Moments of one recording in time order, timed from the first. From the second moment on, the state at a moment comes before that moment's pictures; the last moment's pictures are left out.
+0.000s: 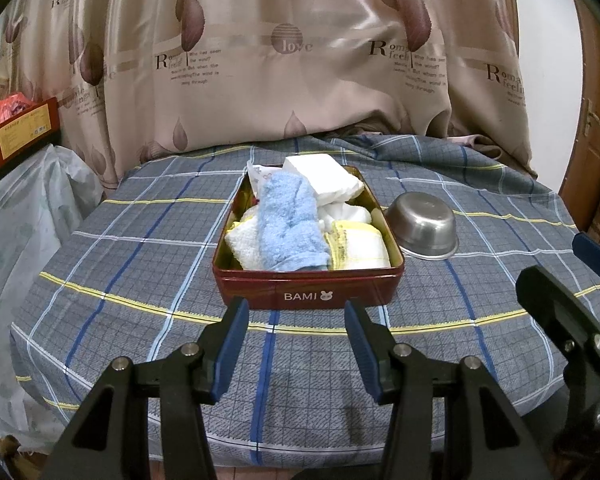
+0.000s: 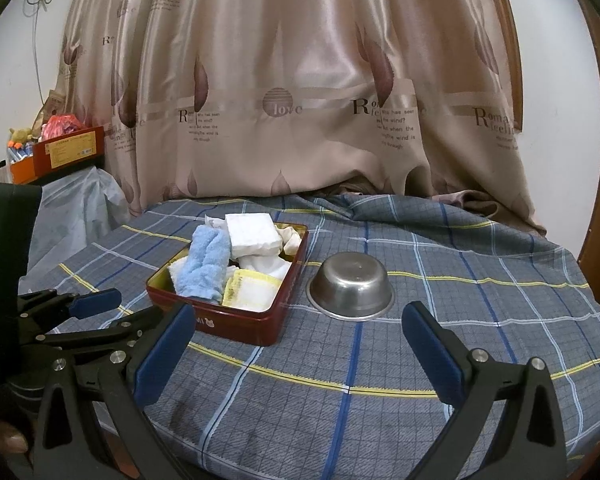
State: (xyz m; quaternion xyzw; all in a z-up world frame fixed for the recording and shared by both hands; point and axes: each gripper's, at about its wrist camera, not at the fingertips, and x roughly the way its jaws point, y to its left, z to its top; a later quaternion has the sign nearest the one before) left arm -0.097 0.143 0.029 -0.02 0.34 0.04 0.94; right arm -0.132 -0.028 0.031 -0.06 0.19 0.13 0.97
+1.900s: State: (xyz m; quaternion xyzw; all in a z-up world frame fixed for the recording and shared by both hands) left arm -0.093 0.146 0.019 -0.02 0.35 0.05 0.94; right arm -0.131 -0.026 0.025 -0.06 0.20 0.14 0.97
